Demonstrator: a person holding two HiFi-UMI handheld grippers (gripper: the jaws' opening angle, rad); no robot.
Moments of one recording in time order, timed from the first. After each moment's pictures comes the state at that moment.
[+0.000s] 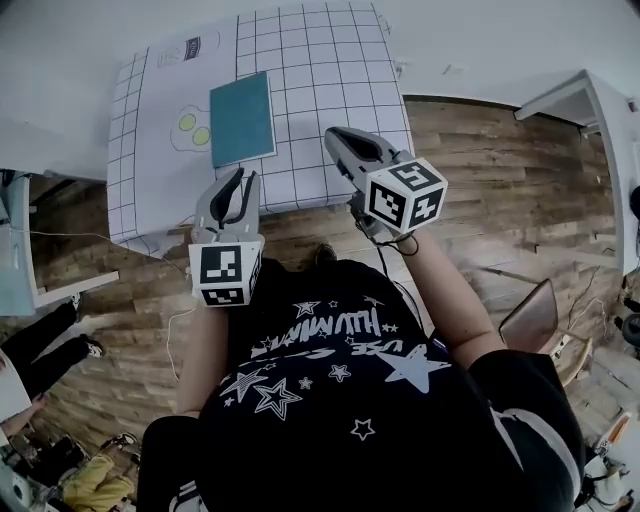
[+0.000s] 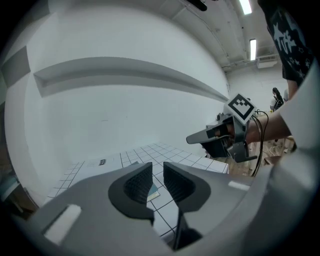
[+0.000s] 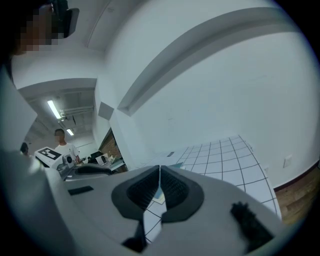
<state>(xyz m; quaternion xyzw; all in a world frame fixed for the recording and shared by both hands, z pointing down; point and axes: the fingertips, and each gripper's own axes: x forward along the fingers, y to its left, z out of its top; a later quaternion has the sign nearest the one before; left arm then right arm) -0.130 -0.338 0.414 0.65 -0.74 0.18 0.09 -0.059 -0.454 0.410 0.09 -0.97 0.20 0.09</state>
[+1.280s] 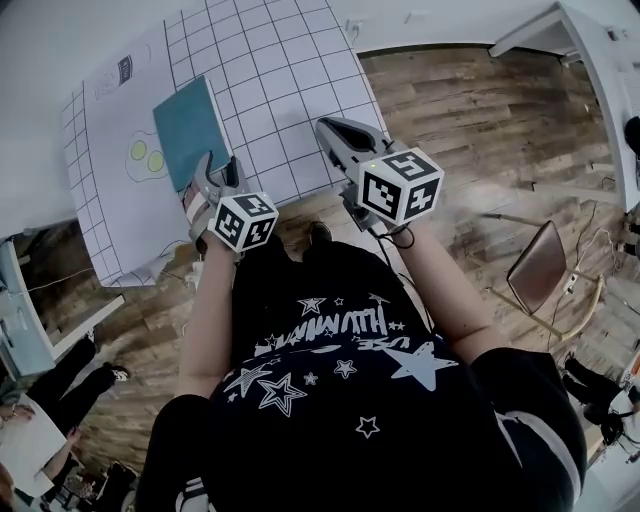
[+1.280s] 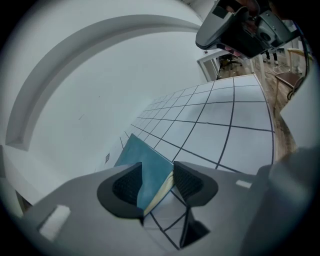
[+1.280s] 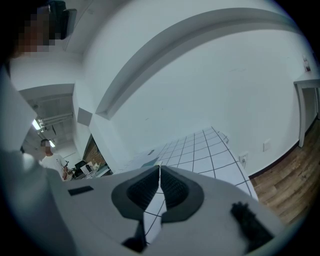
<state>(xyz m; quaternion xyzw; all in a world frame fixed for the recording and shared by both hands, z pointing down) -0.174 -0.414 0.568 0.53 -0.68 0.50 0.06 -0.012 -0.503 0.455 0.18 -0.94 0.26 0.10</state>
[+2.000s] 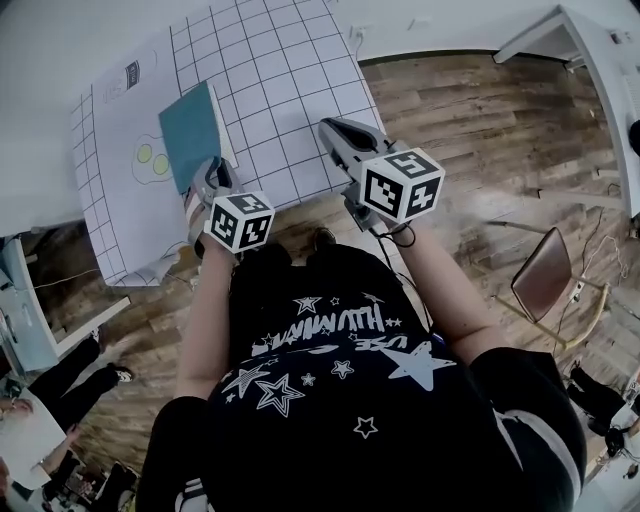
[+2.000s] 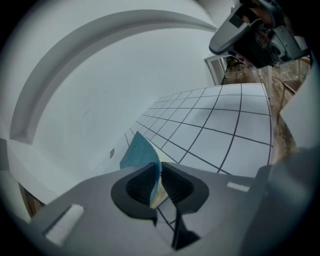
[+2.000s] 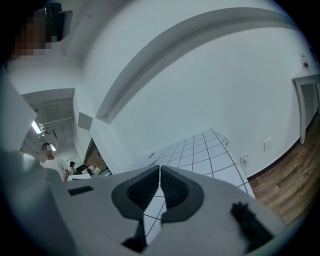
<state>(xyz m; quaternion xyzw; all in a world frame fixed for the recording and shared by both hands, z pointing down) -0.179 -0.410 0.550 0.50 -0.70 0.49 0.09 -0.006 -0.511 0.451 0.18 -0.94 0.27 0.08</state>
